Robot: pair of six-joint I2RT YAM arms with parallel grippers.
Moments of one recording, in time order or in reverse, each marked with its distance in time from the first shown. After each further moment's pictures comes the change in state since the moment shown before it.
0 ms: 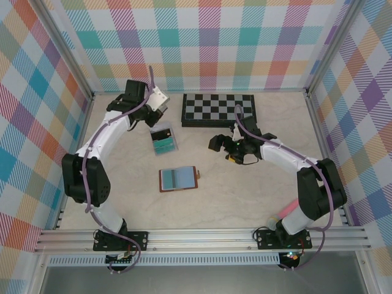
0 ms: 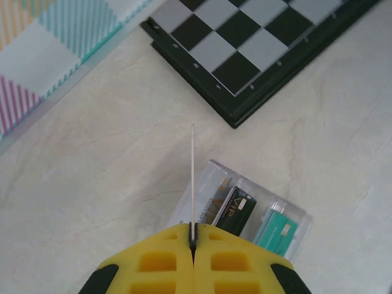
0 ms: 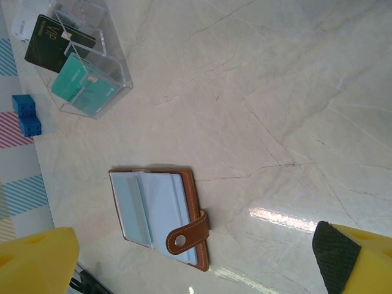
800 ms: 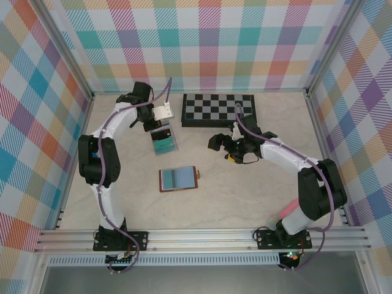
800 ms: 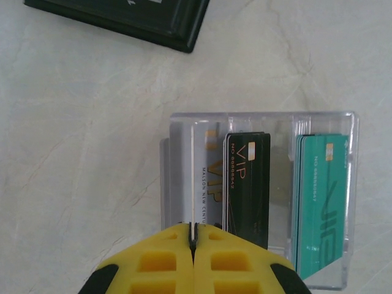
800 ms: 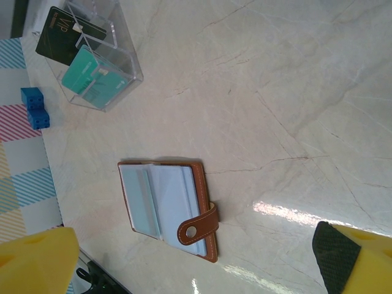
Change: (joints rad) left arm 0.043 0.255 0.160 -0.190 0.014 0.517; right arm 0.000 -0.002 0.024 -0.029 -0.028 -0.006
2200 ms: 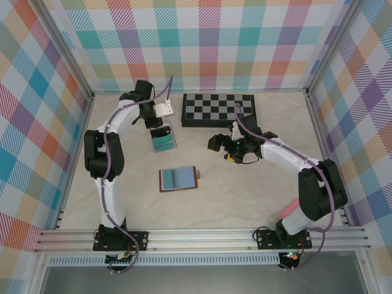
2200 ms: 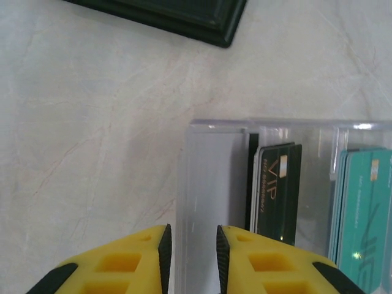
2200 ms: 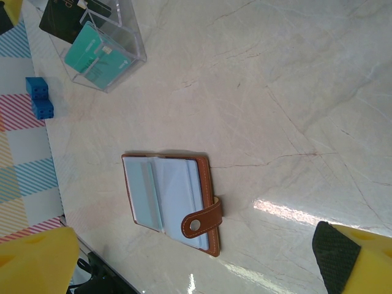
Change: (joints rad) left arm 0.009 0.093 0.094 0.038 -0.010 -0.031; right arm 0.000 -0.005 0.000 -0.004 -0.024 -0.024
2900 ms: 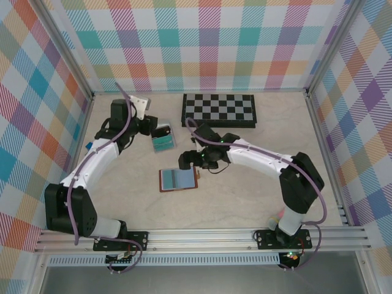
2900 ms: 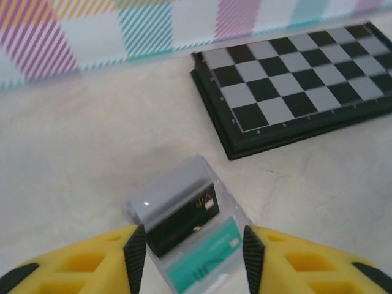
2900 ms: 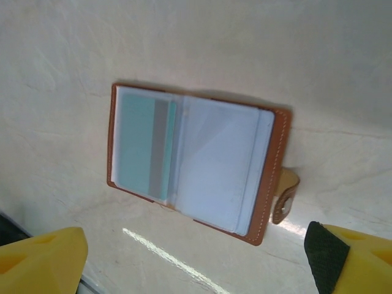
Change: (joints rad) left arm 0.000 -0.715 -0.753 0.555 -0.028 -1.081; right arm 0.414 0.193 0.292 -0.228 0.320 -0.076
